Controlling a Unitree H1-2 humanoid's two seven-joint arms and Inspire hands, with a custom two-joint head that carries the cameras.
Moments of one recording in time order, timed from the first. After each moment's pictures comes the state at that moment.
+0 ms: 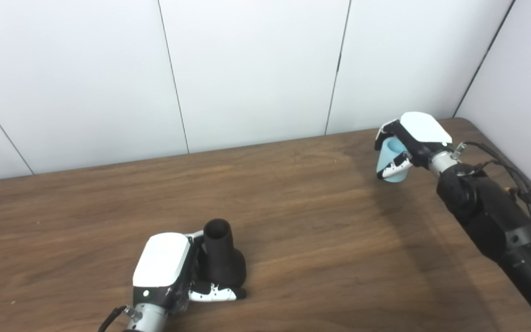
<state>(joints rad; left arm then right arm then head) -0.16 0.26 -0.55 -0.13 0.98 0.22 -0.01 -0.44 -0.69 0.14 0.23 -0.70 0.03 0.00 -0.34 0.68</state>
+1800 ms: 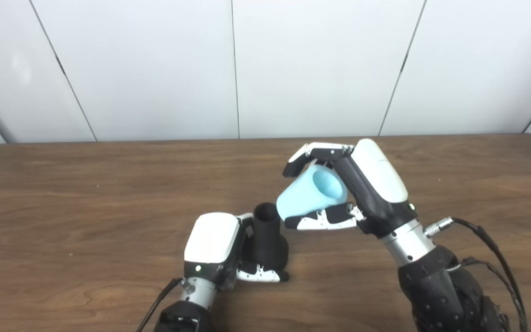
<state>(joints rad) -0.15 0.18 -0.58 -0.13 1.08 0.32 -0.02 -0.20 -0.15 0.19 -0.62 -0.71 0.14 0.28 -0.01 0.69</state>
